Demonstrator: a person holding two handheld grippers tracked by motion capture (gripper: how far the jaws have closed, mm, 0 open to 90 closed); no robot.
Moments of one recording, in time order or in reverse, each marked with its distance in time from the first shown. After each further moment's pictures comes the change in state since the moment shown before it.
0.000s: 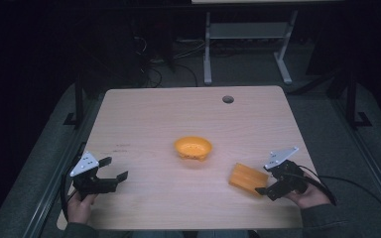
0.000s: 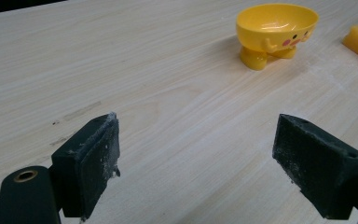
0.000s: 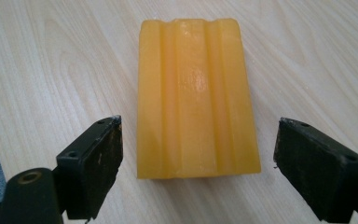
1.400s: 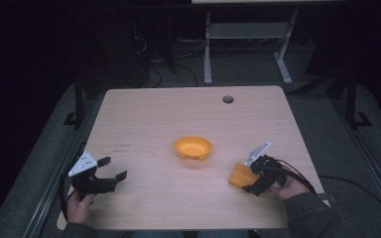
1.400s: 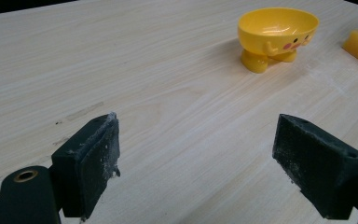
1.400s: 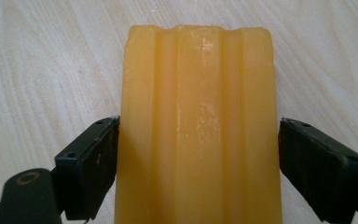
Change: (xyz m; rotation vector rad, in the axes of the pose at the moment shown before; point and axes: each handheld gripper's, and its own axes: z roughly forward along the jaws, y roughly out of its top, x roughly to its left) left arm 0.001 0.000 -0.001 -0.016 0.001 -0.020; right arm -0.005 0.030 0.046 0.137 0.029 -0.064
